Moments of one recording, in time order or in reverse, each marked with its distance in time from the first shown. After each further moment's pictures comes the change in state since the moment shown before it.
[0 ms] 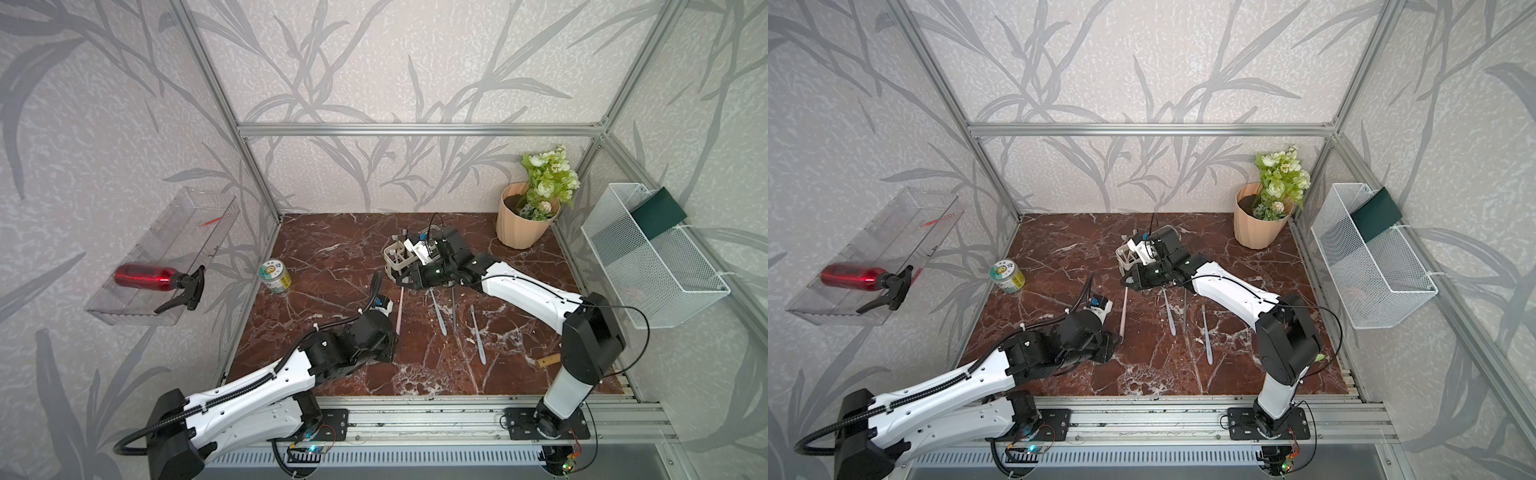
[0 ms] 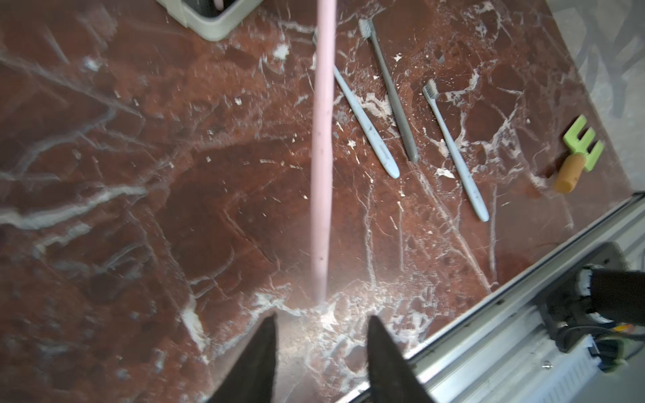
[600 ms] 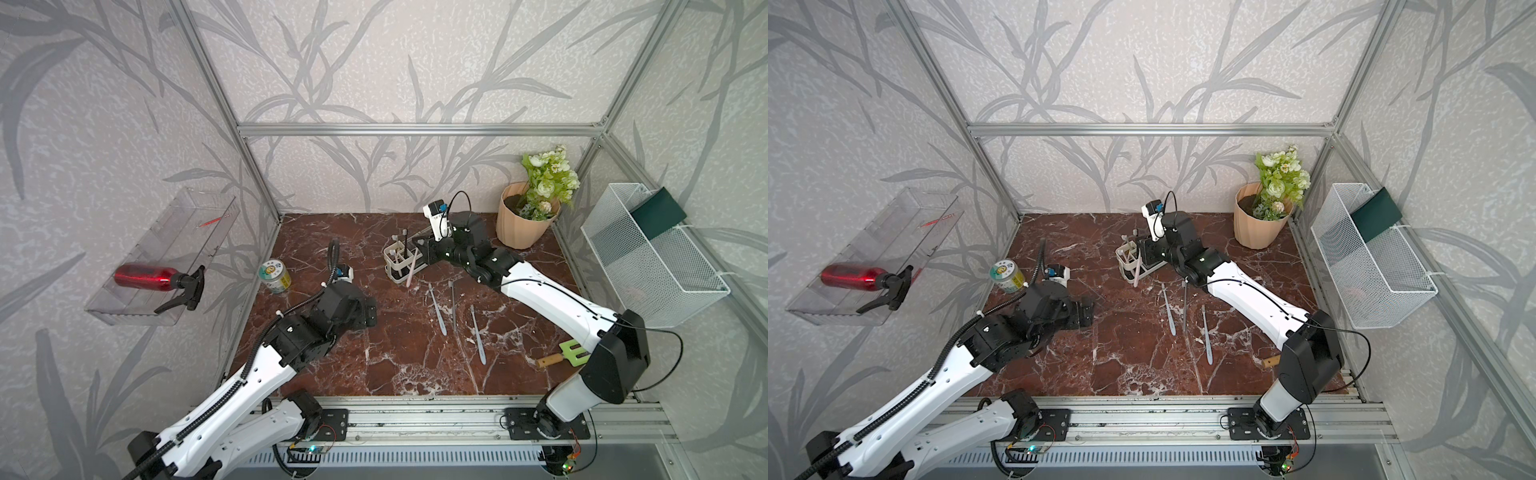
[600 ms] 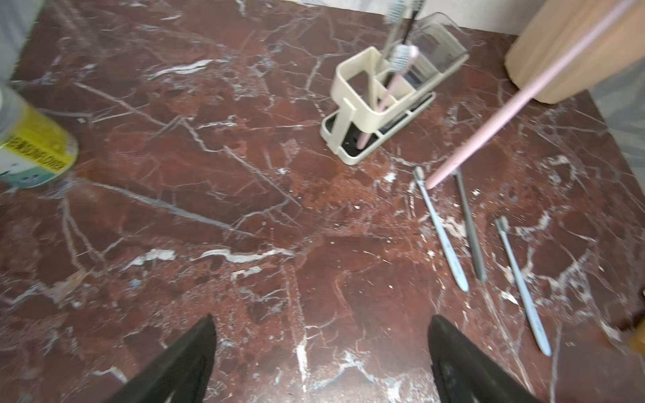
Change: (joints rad) left arm 0.315 -0.045 0.210 -0.217 -0.161 0.085; right arm -0.009 -0.128 0.036 0.164 0.498 -0.245
